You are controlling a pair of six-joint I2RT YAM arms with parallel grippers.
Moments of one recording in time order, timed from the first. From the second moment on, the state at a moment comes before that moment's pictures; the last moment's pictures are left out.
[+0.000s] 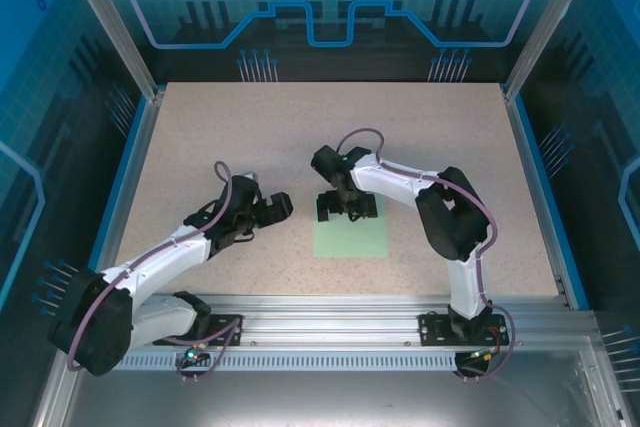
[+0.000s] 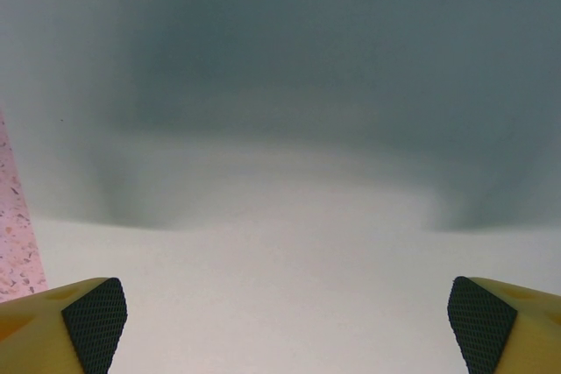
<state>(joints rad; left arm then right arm) -0.45 1.15 0.57 -0.24 0.00 -0.77 0.74 2.01 1.48 -0.99 0.02 0.69</state>
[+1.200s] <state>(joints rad) -0.43 1.18 0.58 -0.24 0.06 -0.76 0.74 2.08 1.51 -1.01 0.02 0.71</state>
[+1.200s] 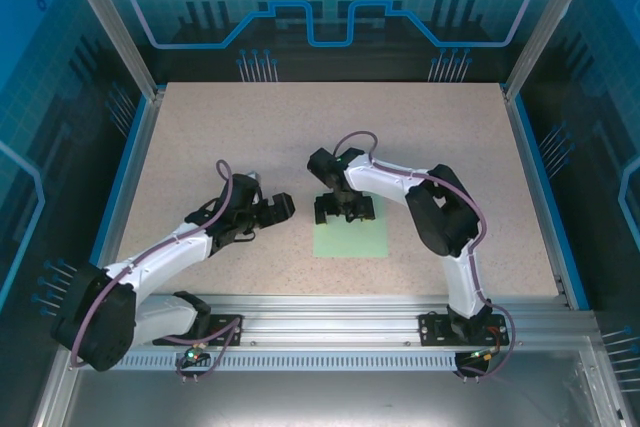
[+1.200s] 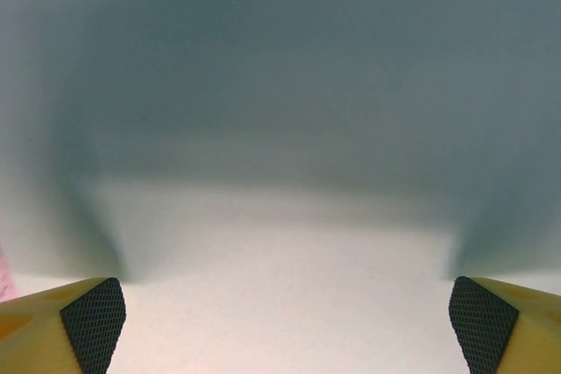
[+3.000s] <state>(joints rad) -0.43 1.23 0.58 -0.24 0.10 -0.76 0.72 2.06 1.46 -0.97 -0.01 0.72</state>
